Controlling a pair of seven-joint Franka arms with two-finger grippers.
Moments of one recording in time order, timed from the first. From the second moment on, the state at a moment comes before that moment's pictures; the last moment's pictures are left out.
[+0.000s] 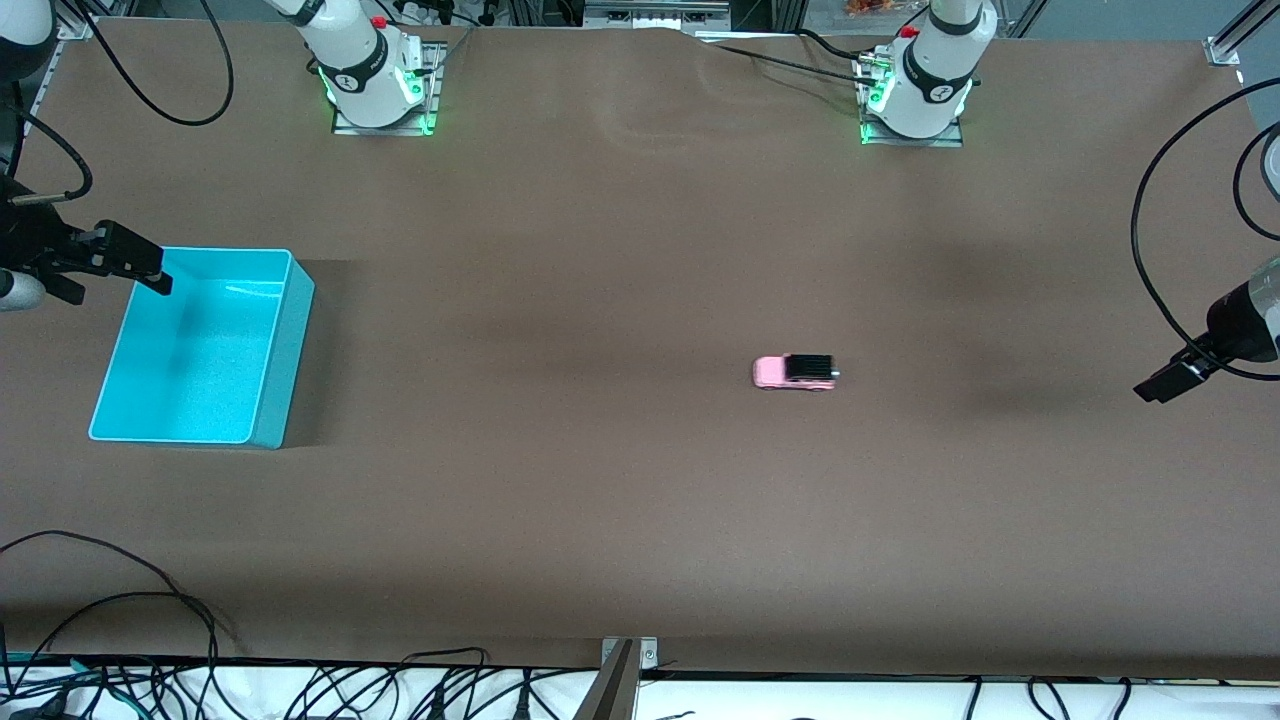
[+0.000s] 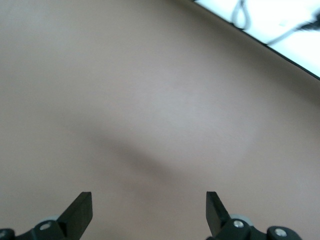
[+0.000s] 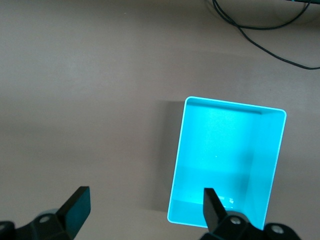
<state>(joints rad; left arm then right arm) 0.10 0.21 0.01 -1.62 0.04 1.92 -0.43 0.11 0.10 -0.15 -1.55 0.05 1.69 -0.16</state>
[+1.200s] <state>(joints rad) 0.09 0.14 -0.06 -1.63 -0.01 1.78 0.01 0.11 0.10 -0.15 -1.55 0.05 1.69 -0.16</state>
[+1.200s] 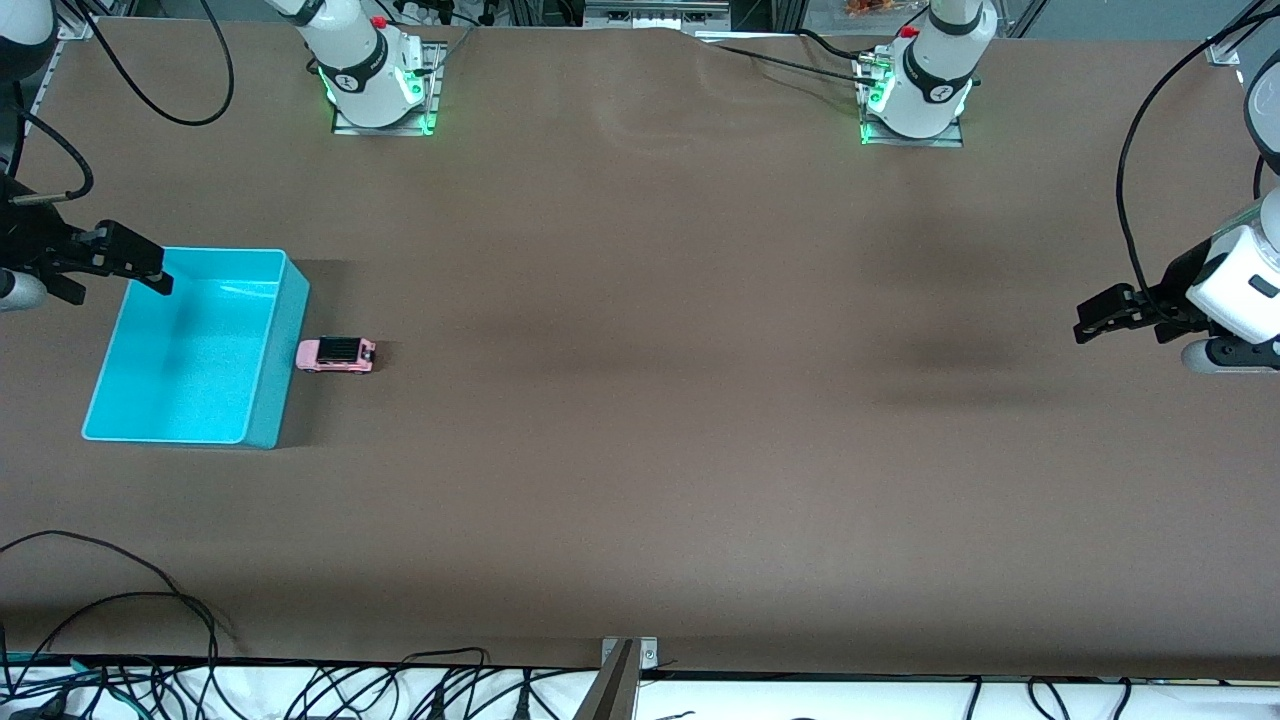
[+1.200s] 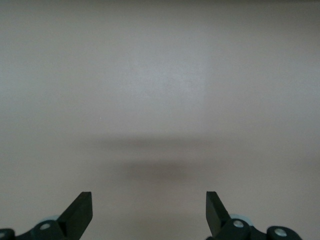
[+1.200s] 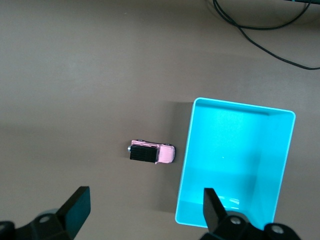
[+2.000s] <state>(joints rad) 0.10 0.14 -0.06 -1.65 -0.01 1.78 0.02 0.11 0.10 -0.15 -1.55 0.05 1.68 -0.18</state>
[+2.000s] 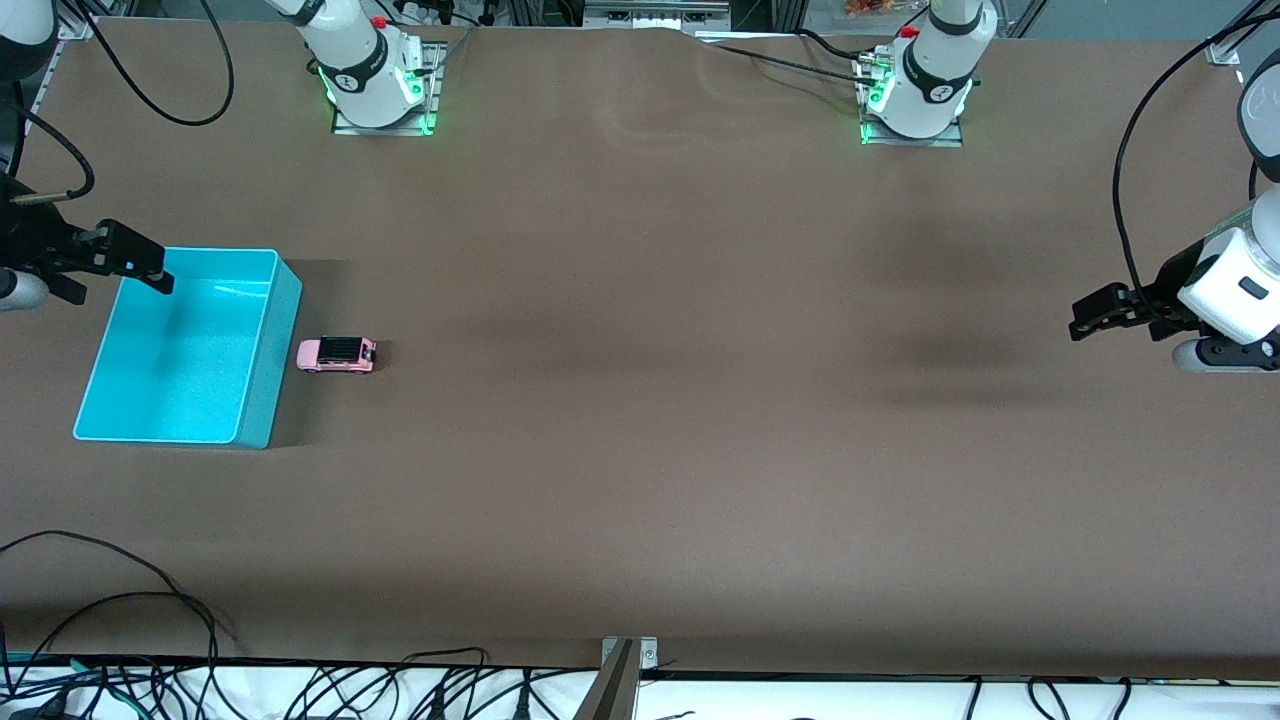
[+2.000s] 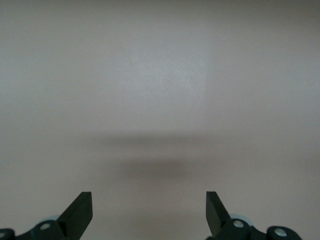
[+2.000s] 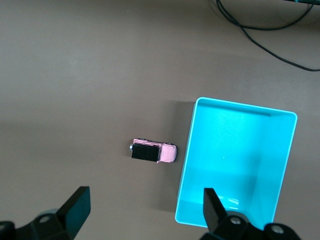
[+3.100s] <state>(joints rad) 0.10 0.14 -0.06 -1.66 -0.01 1.78 0.02 0.12 0.10 -0.14 -1.55 0.05 1.68 -0.18</state>
